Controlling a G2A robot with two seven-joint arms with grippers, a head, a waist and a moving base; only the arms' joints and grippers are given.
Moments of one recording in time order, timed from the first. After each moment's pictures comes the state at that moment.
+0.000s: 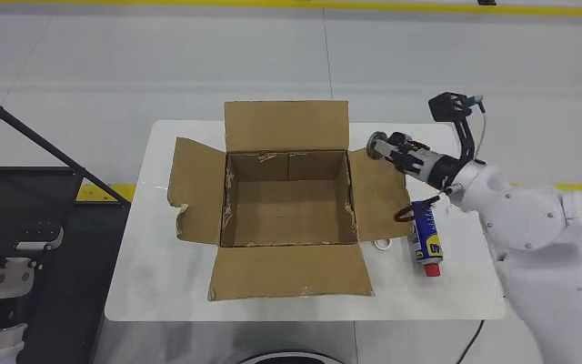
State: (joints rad) left arm 2.18 -1.29 -2.27 -2.35 -0.64 -0.18 -0.17; right arm -0.84 -0.95 1.23 -1.95 -0.38 0.24 0.88
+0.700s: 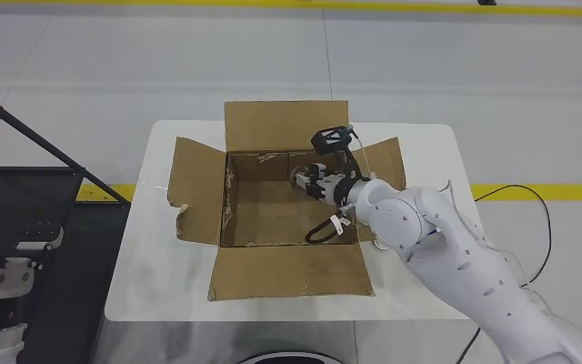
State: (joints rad) left arm 2.18 -1.29 -2.27 -2.35 -0.64 -0.18 -0.17; right arm -0.64 -1.06 0.75 -1.79 -0.47 0.33 0.80
